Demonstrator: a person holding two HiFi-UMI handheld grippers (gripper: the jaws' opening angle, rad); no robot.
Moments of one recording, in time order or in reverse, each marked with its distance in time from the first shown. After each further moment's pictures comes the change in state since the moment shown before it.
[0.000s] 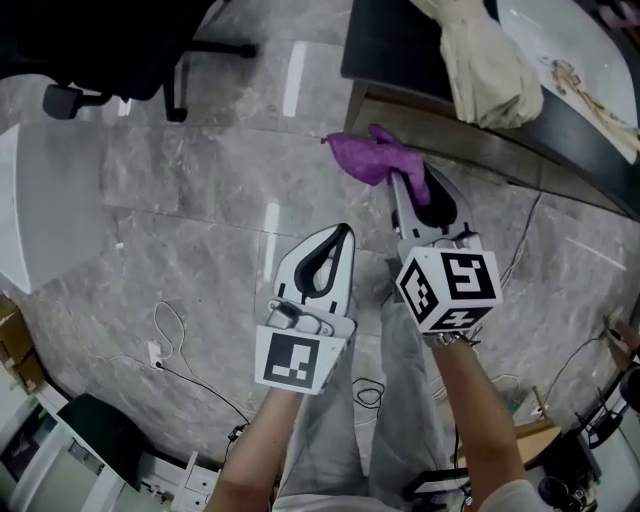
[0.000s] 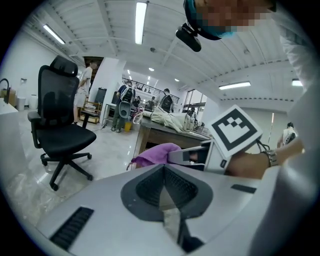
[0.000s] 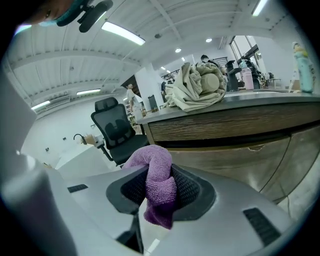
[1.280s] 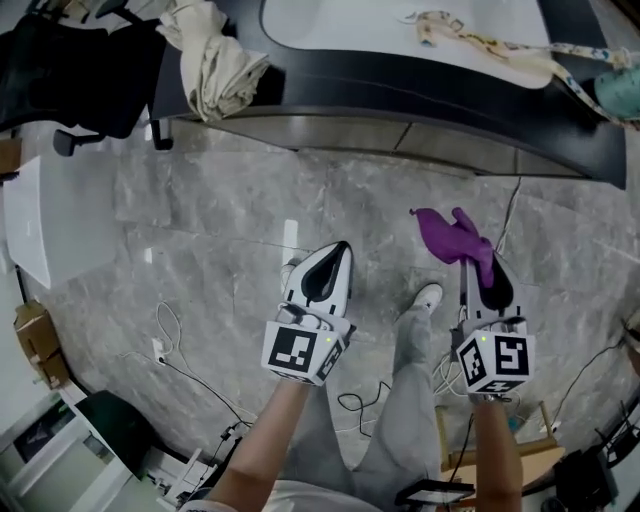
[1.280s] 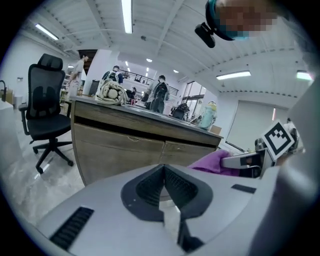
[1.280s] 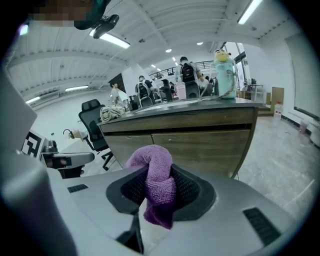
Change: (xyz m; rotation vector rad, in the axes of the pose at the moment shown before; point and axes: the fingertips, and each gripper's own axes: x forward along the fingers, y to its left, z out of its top) left arm 0.096 -0.265 -0.073 0.020 0.093 0.010; right arm -0.280 -0.328 -0.056 0.017 0.042 -0.139
